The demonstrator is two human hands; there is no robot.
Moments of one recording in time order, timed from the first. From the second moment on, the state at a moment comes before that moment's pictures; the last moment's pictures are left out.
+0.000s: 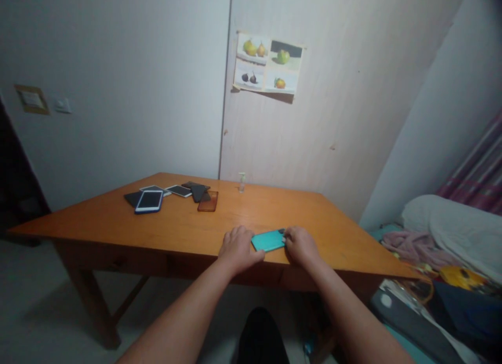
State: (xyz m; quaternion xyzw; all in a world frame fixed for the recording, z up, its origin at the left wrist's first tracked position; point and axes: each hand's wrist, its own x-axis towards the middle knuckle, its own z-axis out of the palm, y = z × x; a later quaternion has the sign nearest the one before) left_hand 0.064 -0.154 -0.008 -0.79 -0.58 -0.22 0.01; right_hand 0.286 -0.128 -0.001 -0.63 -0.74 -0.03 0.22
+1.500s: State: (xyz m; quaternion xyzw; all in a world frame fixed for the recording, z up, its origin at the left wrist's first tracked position) left_hand 0.067 -0.157 -0.004 -0.78 -0.58 -0.24 -0.02; right_hand 0.276 -0.135 -0.009 -0.60 -0.78 0.07 0.13
